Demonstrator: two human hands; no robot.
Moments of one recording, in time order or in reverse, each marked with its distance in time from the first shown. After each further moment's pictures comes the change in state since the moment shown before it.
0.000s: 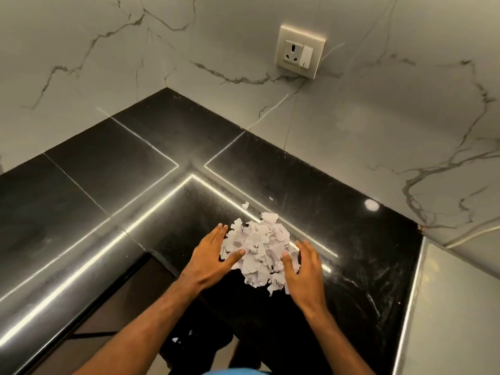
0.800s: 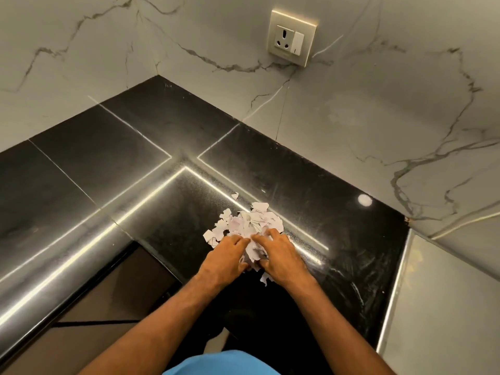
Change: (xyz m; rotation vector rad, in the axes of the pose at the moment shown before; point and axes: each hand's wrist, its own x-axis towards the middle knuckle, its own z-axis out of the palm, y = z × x) left_hand -0.003 0.063 0.038 0.321 -0.161 0.133; right_hand 0.024 -0.029 -0.013 -0.480 -0.376 -0.392
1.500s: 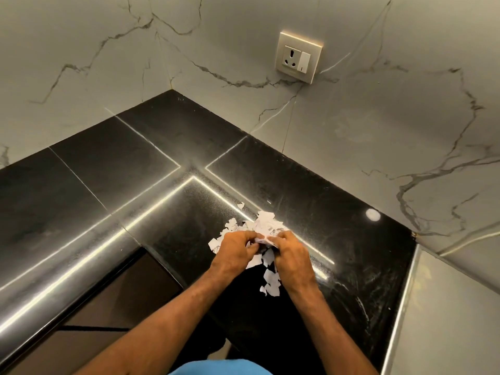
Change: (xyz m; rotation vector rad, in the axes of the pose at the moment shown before) left_hand 0.021 0.017 -0.022 -0.662 0.257 -0.102; right_hand -0.005 -0.006 -0.020 0.138 0.327 -0.003
